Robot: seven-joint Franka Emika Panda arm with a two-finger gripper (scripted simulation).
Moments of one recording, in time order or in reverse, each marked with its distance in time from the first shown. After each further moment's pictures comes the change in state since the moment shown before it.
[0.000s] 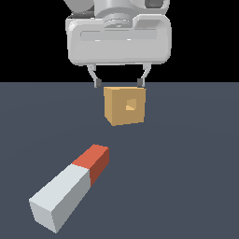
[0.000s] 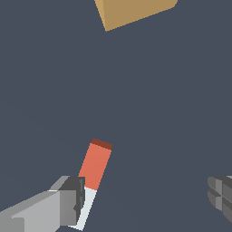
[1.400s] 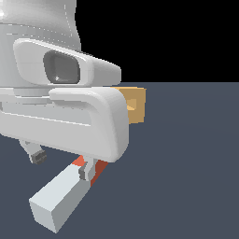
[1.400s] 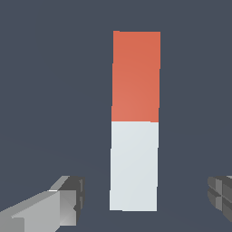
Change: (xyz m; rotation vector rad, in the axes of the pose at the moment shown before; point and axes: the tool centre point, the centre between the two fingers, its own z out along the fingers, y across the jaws) arm -0.128 -0.086 0.113 0.019 0.006 0.327
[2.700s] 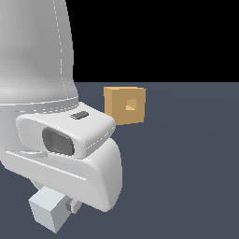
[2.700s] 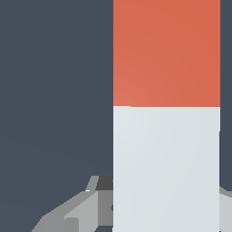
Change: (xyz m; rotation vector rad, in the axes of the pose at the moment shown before) arm -0.009 -0.004 0.059 0.001 0.003 0.022
